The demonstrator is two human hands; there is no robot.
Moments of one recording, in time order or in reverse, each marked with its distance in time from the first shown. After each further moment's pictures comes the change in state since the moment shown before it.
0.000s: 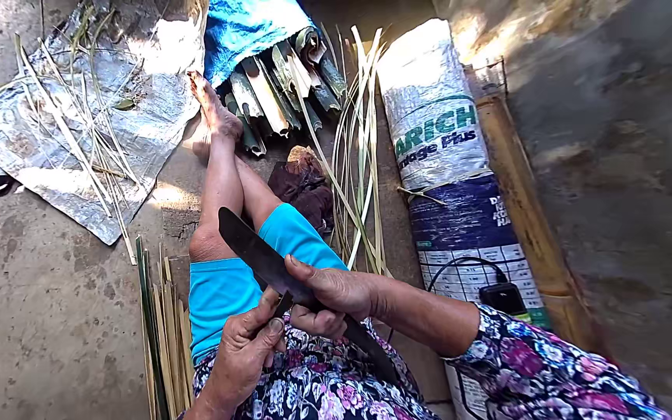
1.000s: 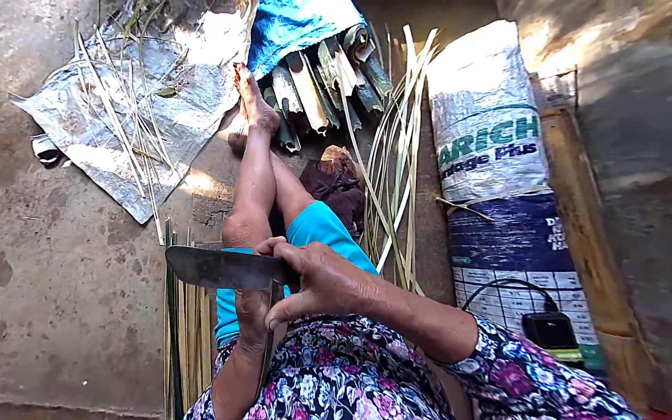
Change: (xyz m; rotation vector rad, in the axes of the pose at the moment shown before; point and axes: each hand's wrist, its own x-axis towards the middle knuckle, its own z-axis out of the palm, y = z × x) left_hand 0.096 0.104 0.076 -0.126 0.840 0.068; right_hand 0.055 -0.011 0.012 -1.303 0.534 -0.621
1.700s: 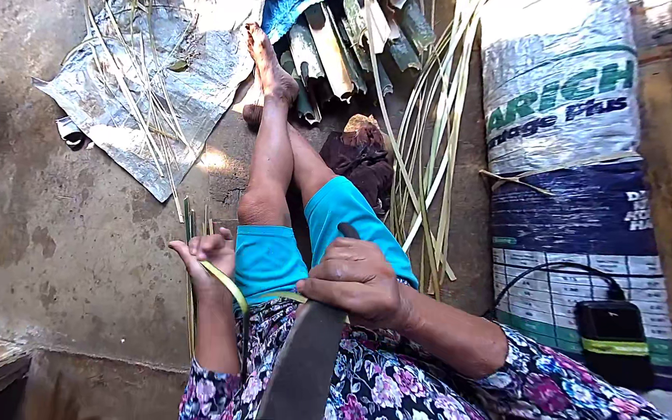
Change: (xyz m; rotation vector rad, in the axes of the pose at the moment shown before) left_hand 0.098 -0.087 -0.184 -0.634 -0.127 0.064; right_hand -0.029 0.009 0.032 -0.106 0.496 -0.572
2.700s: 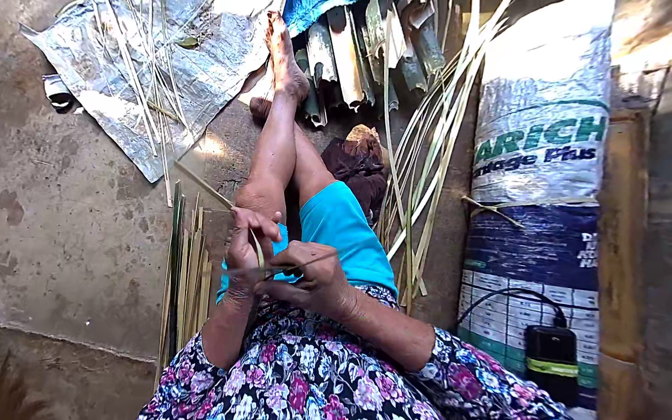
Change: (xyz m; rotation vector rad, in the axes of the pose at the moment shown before) left_hand -0.034 -0.048 0.051 0.350 -0.235 0.010; right_hand -0.017 0.010 0.038 0.014 -0.081 0.427
